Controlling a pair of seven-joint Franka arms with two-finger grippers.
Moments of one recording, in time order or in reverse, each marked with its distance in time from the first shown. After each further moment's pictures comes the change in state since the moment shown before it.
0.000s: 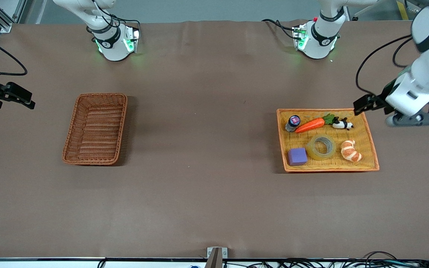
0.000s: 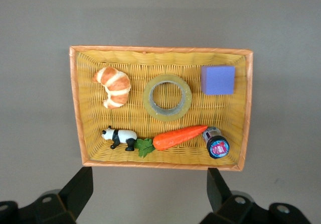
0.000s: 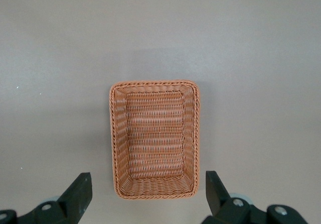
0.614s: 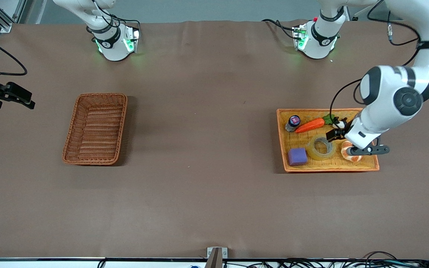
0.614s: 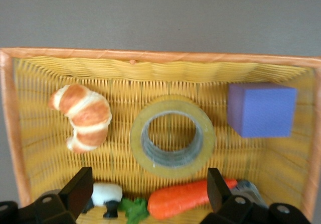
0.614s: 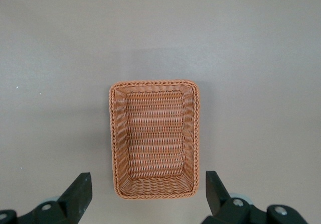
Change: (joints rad) left arm 0.004 0.194 0.012 -0.282 0.000 0.505 0.001; right arm 0.000 0.000 -0.002 0.000 0.000 -0.001 0.000
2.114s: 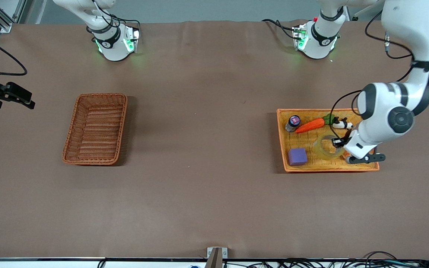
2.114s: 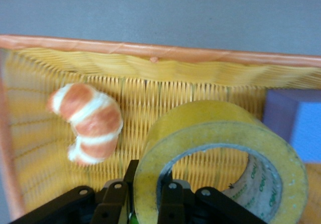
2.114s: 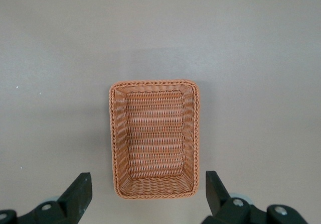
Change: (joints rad) left arm 0.011 0.051 0.023 0.084 0.000 -0.109 0.001; right arm 0.000 0.000 0.000 0.000 0.000 0.000 0.000
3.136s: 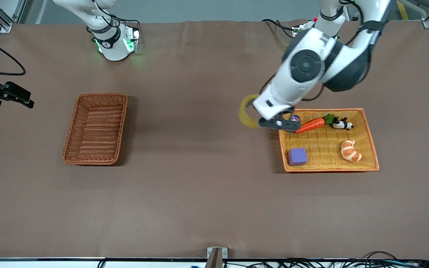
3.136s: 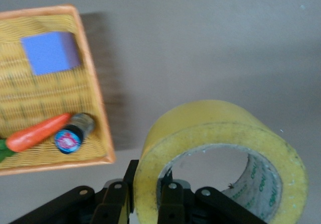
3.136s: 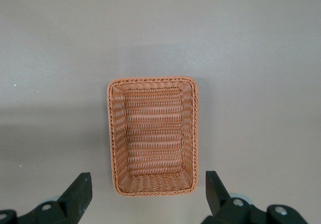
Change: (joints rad) left arm -0.125 -0.005 -0.483 0.291 0.005 -0.310 -0.390; right arm -0.002 0.000 -0.004 -0.001 0.000 -0.016 0.000
